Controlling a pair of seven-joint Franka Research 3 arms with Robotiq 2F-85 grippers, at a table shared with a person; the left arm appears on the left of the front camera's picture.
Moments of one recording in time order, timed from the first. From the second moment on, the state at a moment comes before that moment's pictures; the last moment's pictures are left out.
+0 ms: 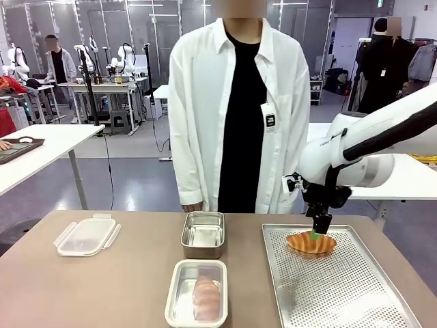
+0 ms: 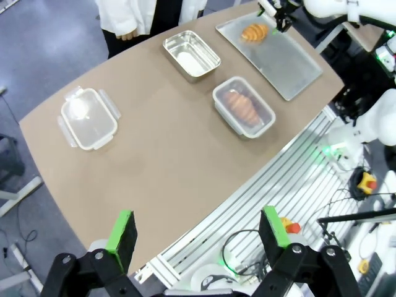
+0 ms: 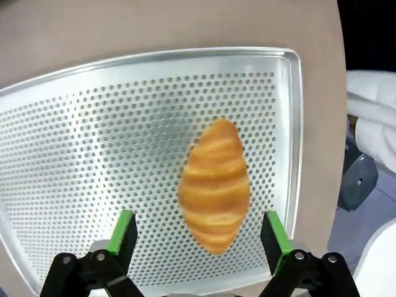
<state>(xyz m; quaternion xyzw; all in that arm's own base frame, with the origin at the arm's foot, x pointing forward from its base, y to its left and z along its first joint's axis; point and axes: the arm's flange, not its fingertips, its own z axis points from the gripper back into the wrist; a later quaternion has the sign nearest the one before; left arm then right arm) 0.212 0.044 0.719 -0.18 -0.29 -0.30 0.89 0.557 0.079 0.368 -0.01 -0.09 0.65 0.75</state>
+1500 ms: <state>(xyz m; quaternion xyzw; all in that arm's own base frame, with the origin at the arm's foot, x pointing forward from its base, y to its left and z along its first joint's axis) 0.212 0.044 0.719 -0.18 -0.29 -0.30 0.89 0.604 0.072 0.293 -0.01 0.00 0.63 0.78</state>
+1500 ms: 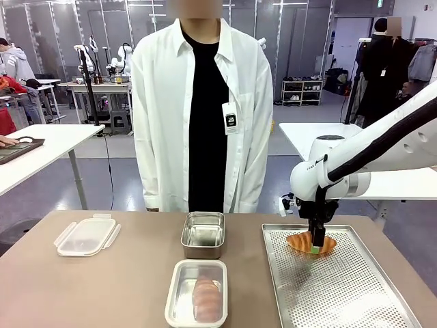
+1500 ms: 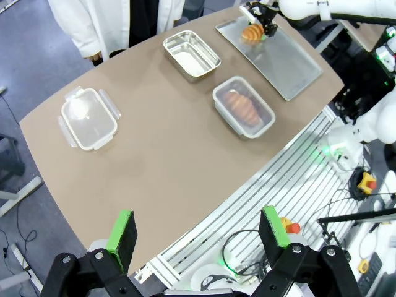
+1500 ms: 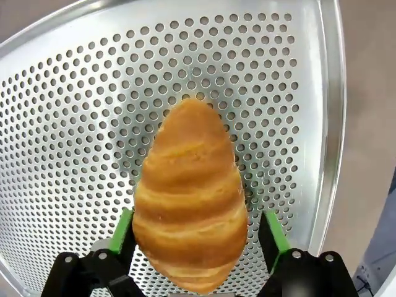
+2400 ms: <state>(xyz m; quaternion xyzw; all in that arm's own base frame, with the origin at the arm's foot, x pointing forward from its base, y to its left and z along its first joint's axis) 0.212 0.044 0.719 -0.18 -0.29 -0.30 0.89 0.601 0.083 0.401 0.00 0.00 0.62 0.78</state>
